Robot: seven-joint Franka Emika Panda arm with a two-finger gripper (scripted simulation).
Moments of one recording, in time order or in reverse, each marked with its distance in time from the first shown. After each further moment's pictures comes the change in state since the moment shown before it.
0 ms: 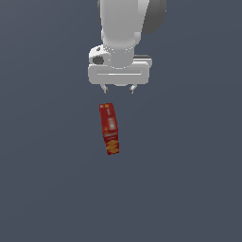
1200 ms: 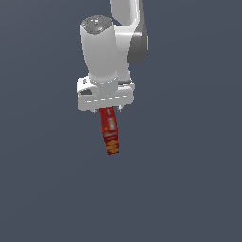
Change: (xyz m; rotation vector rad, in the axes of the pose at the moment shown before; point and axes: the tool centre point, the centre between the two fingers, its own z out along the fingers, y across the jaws) arm 0.040 0.045 0.072 0.016 0.012 -0.175
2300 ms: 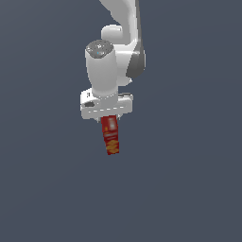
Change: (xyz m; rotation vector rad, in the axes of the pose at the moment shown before) arm 0.000 0.001 0.049 -0.001 0.002 -0.004
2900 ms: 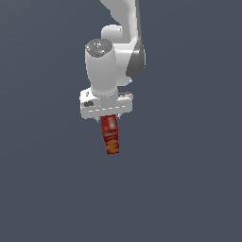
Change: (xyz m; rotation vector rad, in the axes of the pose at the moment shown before) arm 0.000 0.001 -0.003 0.001 -0.002 0.000
